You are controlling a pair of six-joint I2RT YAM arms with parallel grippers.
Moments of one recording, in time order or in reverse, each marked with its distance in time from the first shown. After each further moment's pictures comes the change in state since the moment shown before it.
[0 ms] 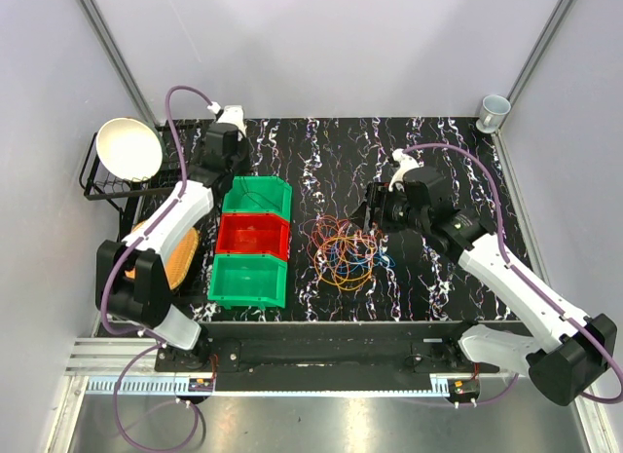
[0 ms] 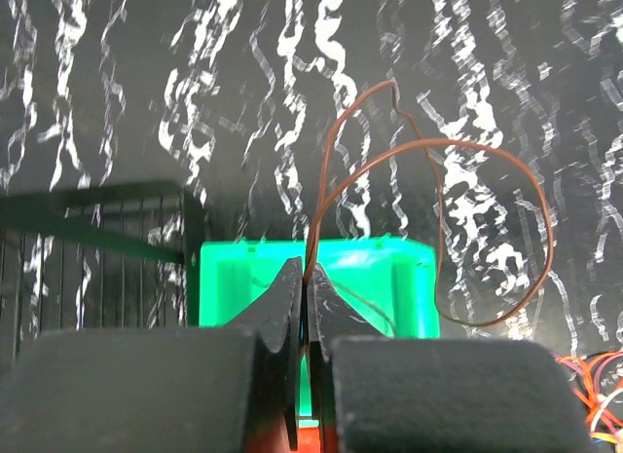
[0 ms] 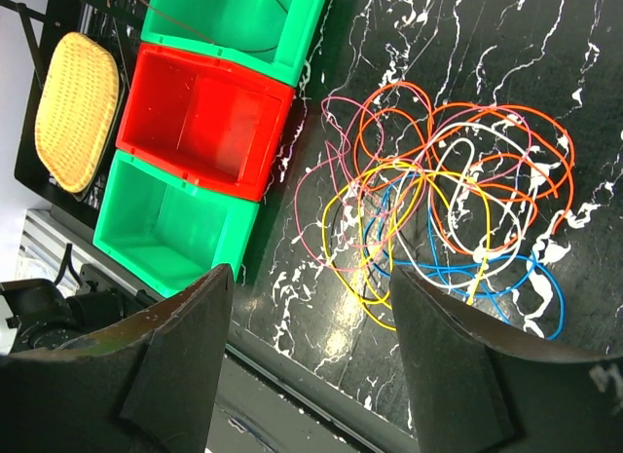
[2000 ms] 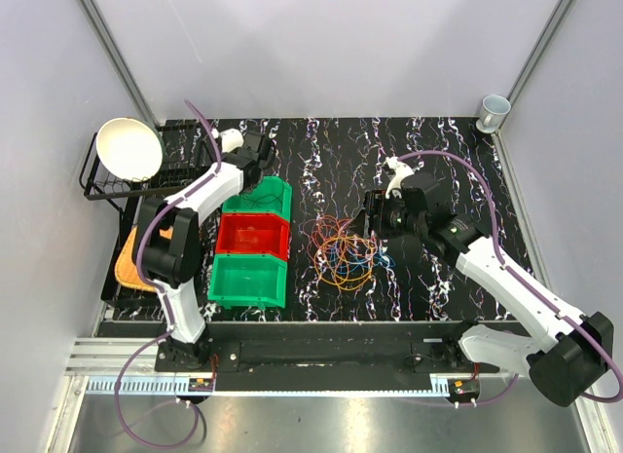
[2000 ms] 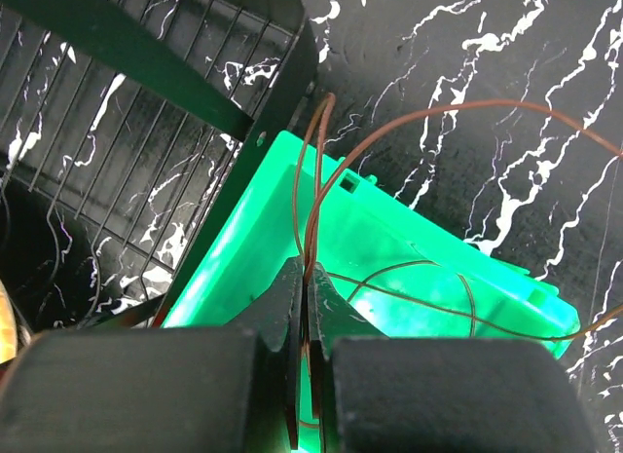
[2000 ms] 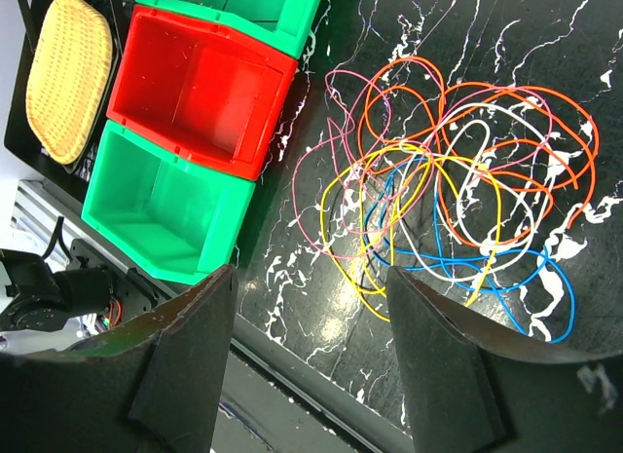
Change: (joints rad) left arm -0.065 0.324 0.180 -0.388 -0.440 -0.555; right arm 0.000 -0.007 -0.074 0.045 -0.053 -0.027
